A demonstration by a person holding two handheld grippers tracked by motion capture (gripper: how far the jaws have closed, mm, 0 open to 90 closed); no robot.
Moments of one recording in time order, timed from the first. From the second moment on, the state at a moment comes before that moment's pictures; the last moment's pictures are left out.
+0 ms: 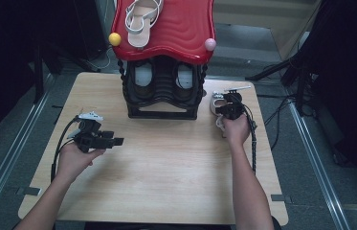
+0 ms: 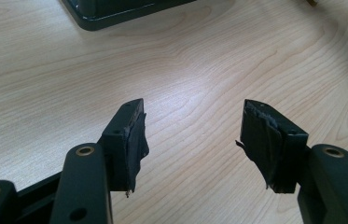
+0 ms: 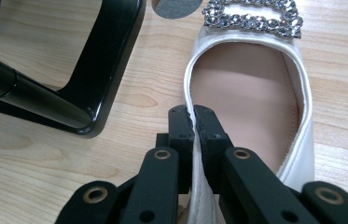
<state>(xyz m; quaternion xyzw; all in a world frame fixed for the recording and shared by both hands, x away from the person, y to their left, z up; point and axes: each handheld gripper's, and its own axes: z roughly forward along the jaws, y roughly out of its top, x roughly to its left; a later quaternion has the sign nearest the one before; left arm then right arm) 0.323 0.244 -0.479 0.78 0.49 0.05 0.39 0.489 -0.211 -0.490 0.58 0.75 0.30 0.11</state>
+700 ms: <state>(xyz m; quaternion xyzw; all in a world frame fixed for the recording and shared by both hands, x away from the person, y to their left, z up) 0.324 0.245 -0.478 0.78 0.49 0.05 0.39 0.485 -0.225 -0.466 0.58 0.74 0.33 0.10</state>
